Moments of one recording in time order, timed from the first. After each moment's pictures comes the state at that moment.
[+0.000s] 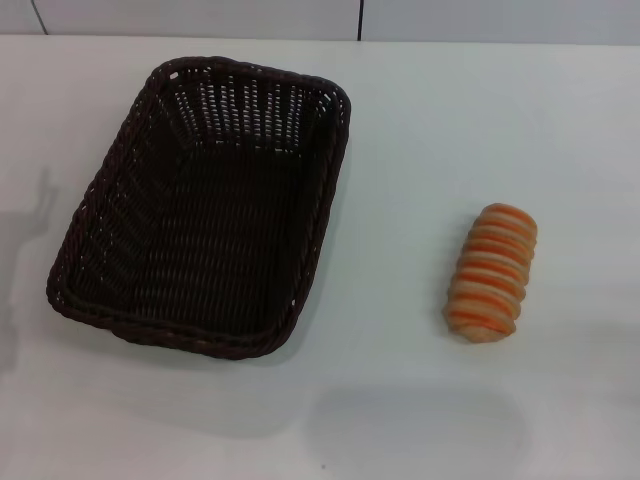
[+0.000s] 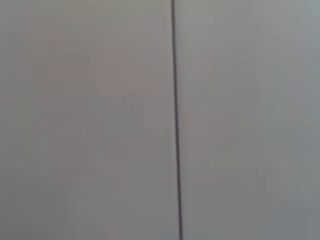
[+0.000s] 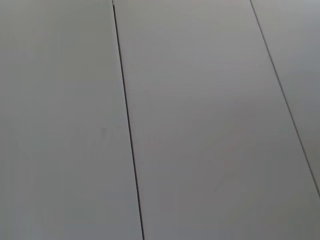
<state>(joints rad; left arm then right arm) -0.17 -2.08 -1.30 -0.30 2.64 1.37 -0.06 0.09 2.08 0.17 0.32 -1.38 -1.86 0.06</state>
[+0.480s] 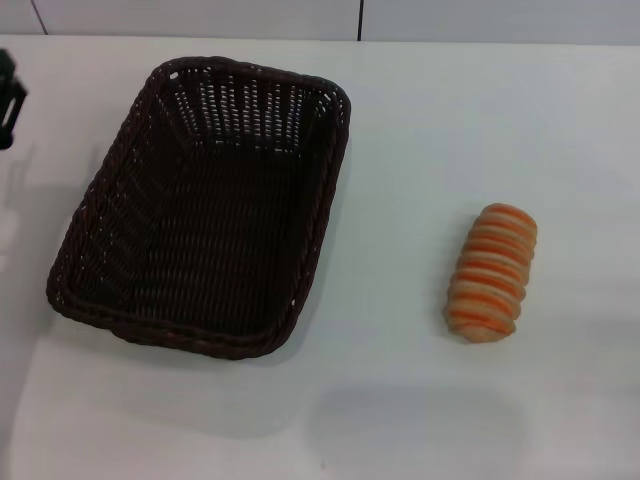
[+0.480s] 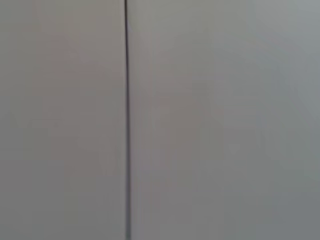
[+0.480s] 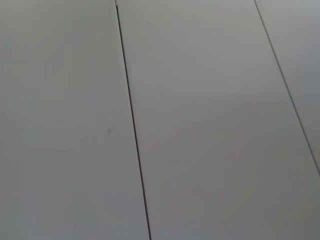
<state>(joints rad) -0.18 -2.05 -1.24 -0.47 2.66 1.20 -0.02 0.11 2.08 0.16 0.33 -1.38 -1.85 0.06</state>
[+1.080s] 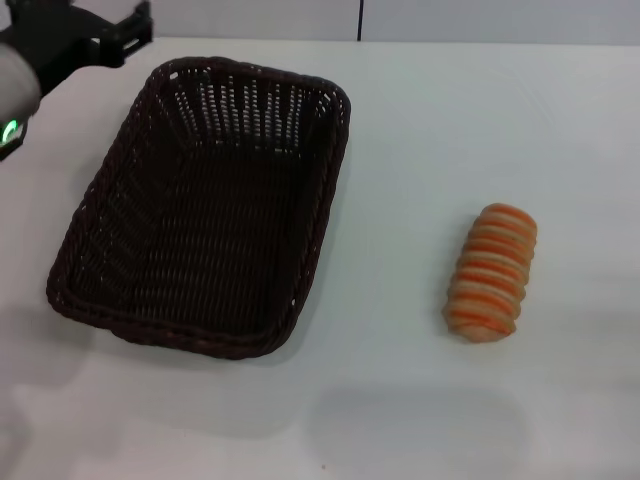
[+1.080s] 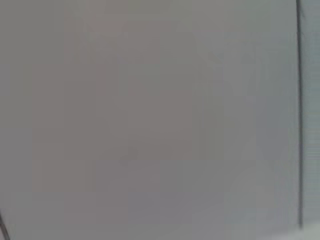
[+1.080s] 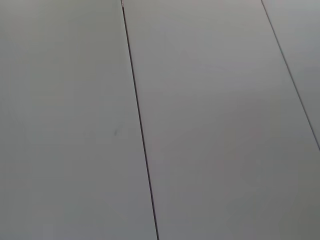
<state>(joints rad) -0.08 -1.93 -1.34 -1.56 2.88 -0.22 0.02 0.13 2.08 0.16 0.32 -1.38 -1.85 0.06</state>
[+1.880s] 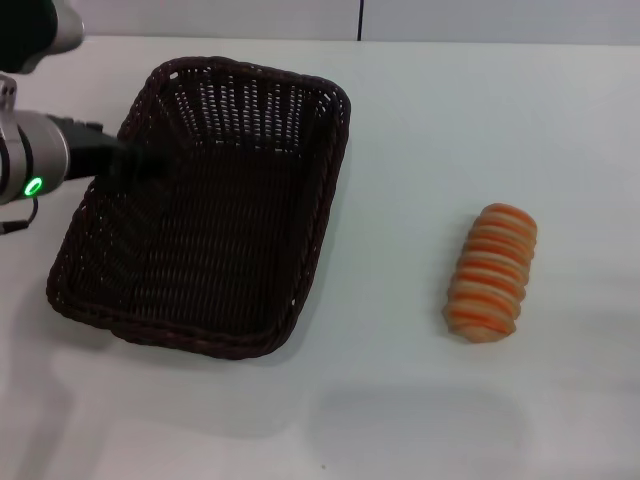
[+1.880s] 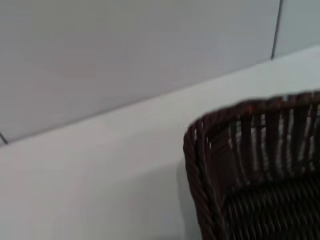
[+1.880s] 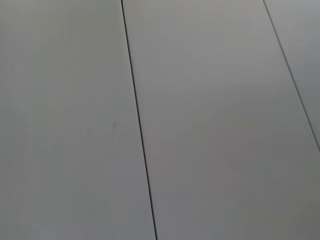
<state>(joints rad) -0.18 -2.06 -1.49 -1.66 2.88 -0.98 0.16 0.12 2.08 0.16 0.32 -1.38 -1.83 0.06</state>
